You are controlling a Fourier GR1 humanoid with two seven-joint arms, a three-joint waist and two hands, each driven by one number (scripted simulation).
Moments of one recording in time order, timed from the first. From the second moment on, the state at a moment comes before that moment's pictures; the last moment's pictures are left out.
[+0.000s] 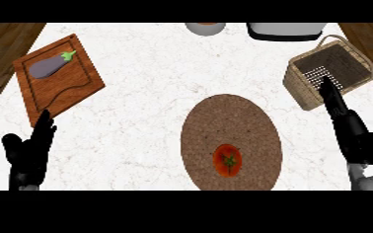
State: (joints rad) left arm 0.07 0.51 -0.18 -1.35 0.39 0.42 0.00; right arm -0.07 -0.57 0.22 -1.42 -0.24 -0.26 -0.17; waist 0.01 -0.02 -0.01
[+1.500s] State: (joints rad) left arm 0.00 0.38 -0.27 -1.66 0.34 0.43 -0.11; right arm 0.60 -0.51 0.53 -2.10 0.75 -0.65 0.14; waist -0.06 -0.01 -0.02
